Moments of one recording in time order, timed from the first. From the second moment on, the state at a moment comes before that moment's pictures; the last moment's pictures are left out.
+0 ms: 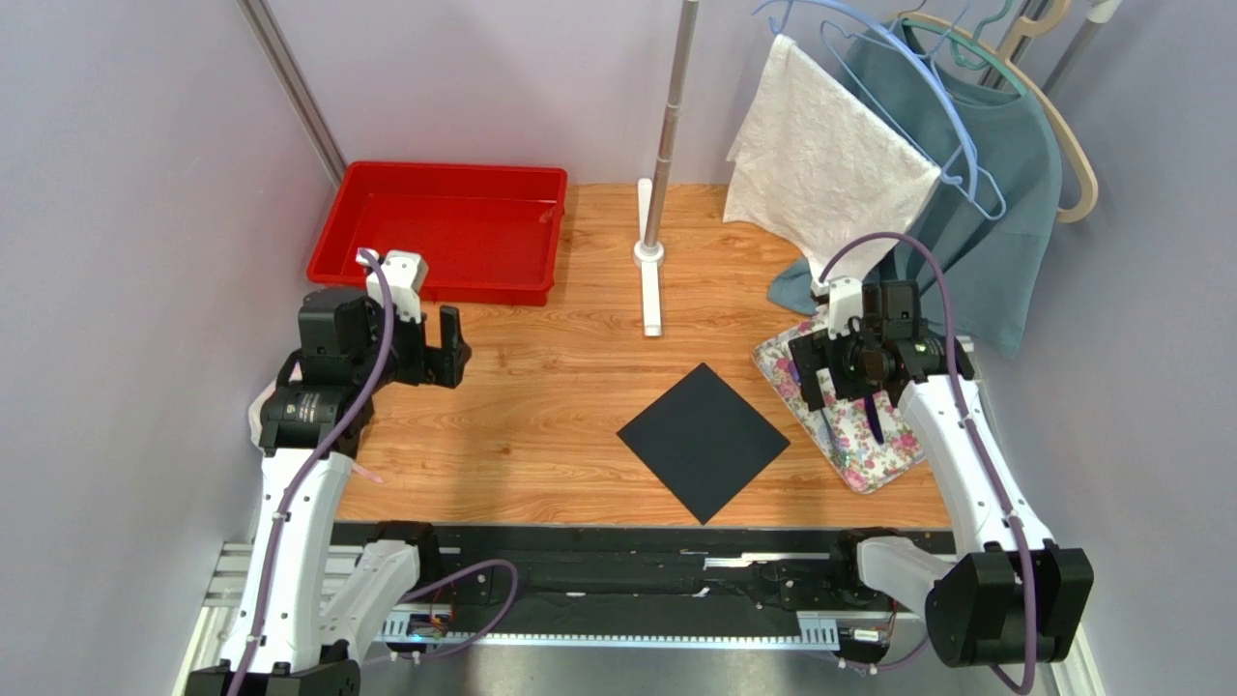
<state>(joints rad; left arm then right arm) -0.03 0.82 1.04 -0.79 0.23 0.05 0.06 1.10 0.97 -0.86 -0.10 -0.27</state>
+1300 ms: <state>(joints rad) -0.03 0.90 1.02 -0.66 0.49 0.07 -0.28 1.78 1.25 -0.96 -0.13 -0.46</state>
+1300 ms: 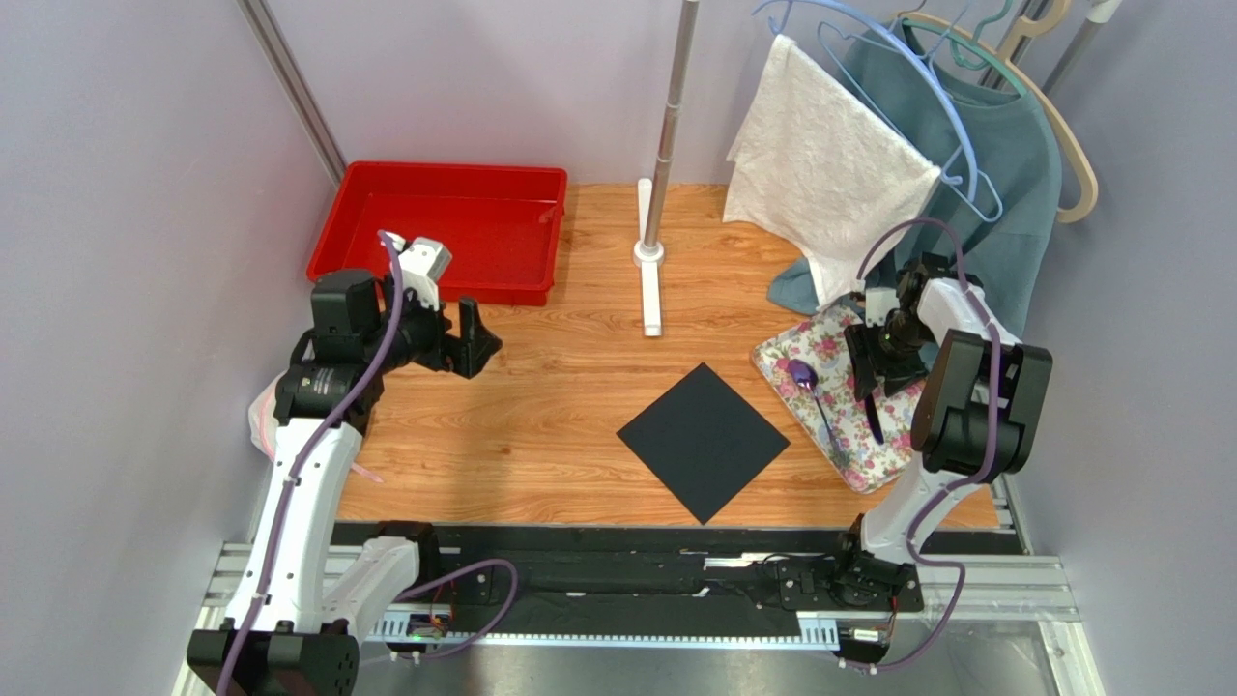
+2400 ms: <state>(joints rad) -0.03 0.95 1.02 -0.64 0.49 0.05 -0.27 1.87 1.25 -0.86 -0.10 -0.43</state>
